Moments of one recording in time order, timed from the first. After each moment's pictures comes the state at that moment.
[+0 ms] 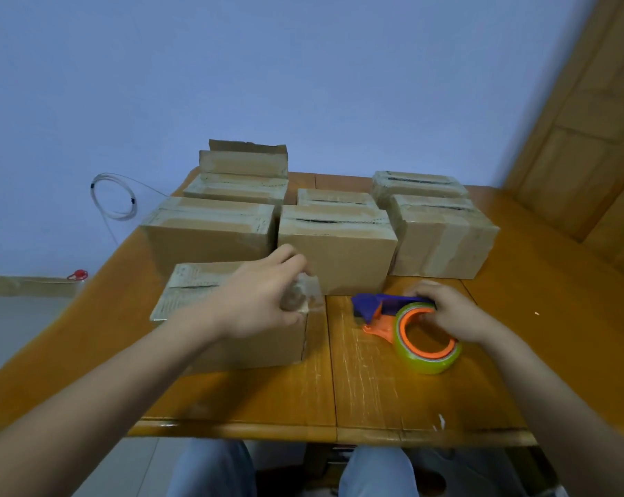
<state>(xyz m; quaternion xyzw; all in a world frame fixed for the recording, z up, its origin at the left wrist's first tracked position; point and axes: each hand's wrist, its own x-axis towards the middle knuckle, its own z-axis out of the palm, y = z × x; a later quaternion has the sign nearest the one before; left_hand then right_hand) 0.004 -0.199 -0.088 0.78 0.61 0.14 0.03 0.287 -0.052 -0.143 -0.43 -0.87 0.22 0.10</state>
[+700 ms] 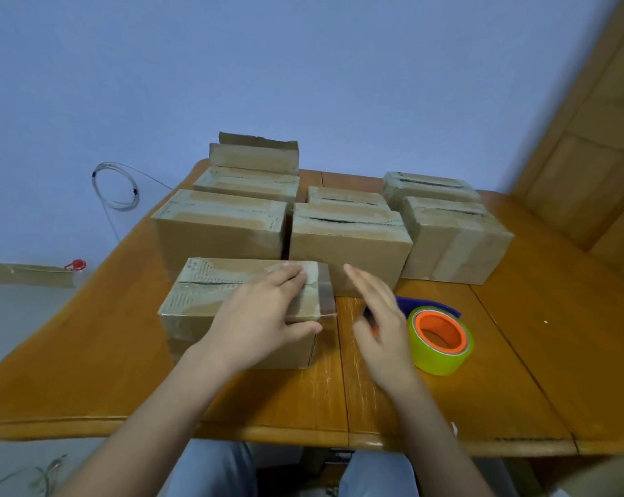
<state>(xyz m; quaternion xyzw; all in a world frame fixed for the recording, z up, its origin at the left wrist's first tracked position) -0.002 -0.217 -0.119 0.72 0.66 0.19 -0.03 0.175 -0.149 -0.168 -0.31 -0.81 0.24 0.44</state>
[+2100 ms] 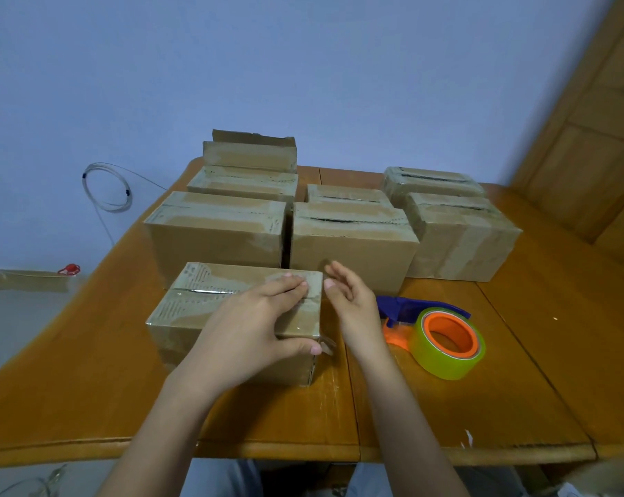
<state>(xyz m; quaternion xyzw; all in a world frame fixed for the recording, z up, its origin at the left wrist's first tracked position) -0.019 -0.219 -0.124 0.74 0.64 0.22 0.02 0.126 -0.118 -0.172 -0.39 -0.65 0.48 0.44</state>
